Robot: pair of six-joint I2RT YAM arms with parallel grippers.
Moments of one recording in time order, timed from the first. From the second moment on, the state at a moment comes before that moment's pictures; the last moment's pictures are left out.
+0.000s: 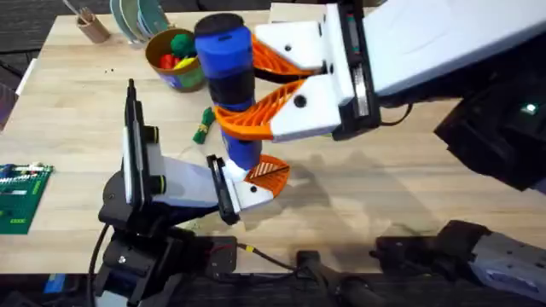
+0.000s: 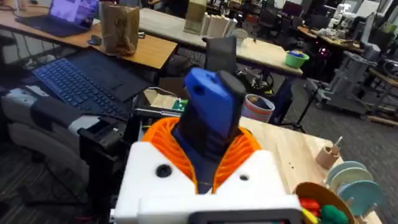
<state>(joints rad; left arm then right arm) -0.24 0.01 0.01 -0.09 1.00 0.00 0.73 1.12 0.85 0.41 -0.94 -0.17</state>
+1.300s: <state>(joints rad) -0.24 0.01 0.01 -0.09 1.00 -0.01 0.74 1.17 0.85 0.43 -0.94 -0.16</state>
